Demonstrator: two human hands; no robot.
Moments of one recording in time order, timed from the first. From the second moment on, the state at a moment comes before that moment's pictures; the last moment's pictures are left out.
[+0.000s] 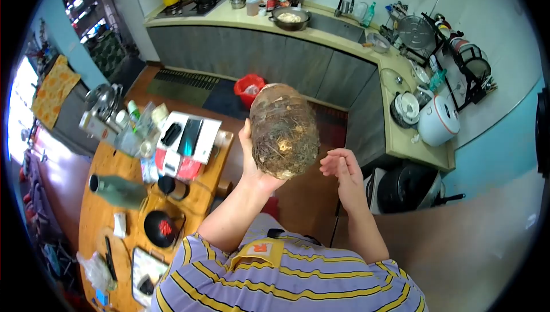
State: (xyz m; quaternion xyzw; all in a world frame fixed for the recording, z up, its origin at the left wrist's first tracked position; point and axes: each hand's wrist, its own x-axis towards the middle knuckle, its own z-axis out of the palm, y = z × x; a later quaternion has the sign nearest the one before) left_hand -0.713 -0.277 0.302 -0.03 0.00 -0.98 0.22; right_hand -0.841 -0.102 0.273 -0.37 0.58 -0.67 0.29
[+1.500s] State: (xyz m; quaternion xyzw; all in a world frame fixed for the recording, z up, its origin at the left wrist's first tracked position) left_hand -1.654 -0.909 0.117 0.26 -0.11 -0.96 0.07; right_hand -1.844 -0.688 0.105 -0.05 0.72 -0.61 0.34
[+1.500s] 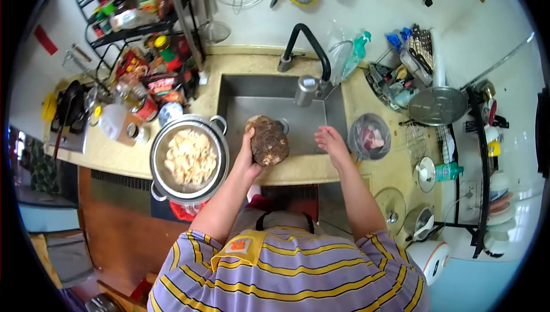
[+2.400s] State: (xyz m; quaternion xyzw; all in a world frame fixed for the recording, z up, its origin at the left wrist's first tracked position) left_hand -1.844 -0.991 0.083 0.38 -0.37 -0.84 0.13; right_hand -2.087 -0.945 -0.007 -0.03 0.65 -0.71 0.27
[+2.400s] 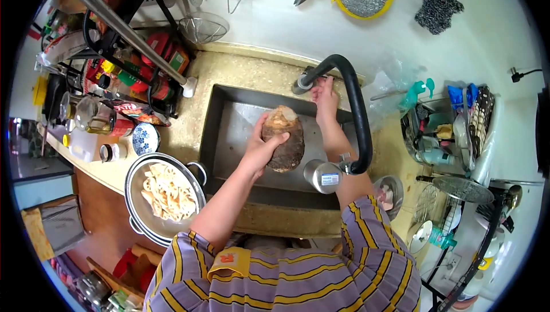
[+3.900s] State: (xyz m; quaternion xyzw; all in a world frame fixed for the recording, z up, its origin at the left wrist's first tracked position) left_hand -1.899 -0.874 -0.038 0.34 -0.31 -0.89 -0.02; right_hand -1.943 -0.751 0.013 -0.04 0.77 -0.58 0.26
